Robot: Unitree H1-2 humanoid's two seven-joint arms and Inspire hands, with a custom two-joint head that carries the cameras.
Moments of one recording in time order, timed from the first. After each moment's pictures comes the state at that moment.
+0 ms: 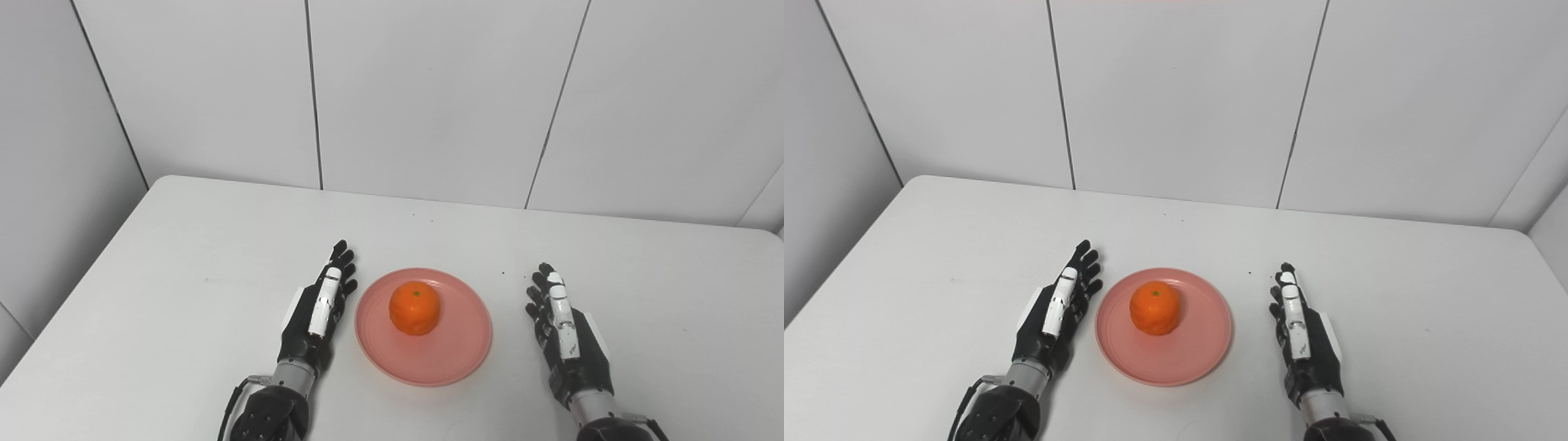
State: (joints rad) left arm -0.15 -0.05 -0.03 -0.03 -0.09 0.15 -0.05; right arm -0.14 0.06 -0.02 -0.19 0.09 0.38 0.05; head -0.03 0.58
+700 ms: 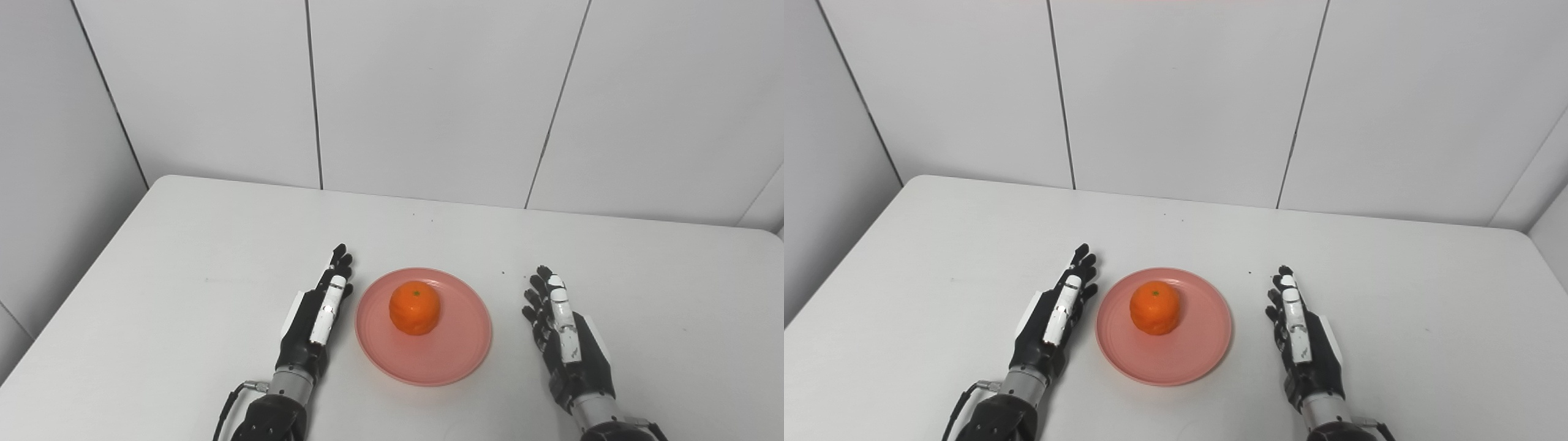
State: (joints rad) left arm -0.12 -0.04 -0.05 -0.05 0.01 0.11 -0.04; right arm -0.13 0.05 -0.02 -0.20 0.13 0.39 0.05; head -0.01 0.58
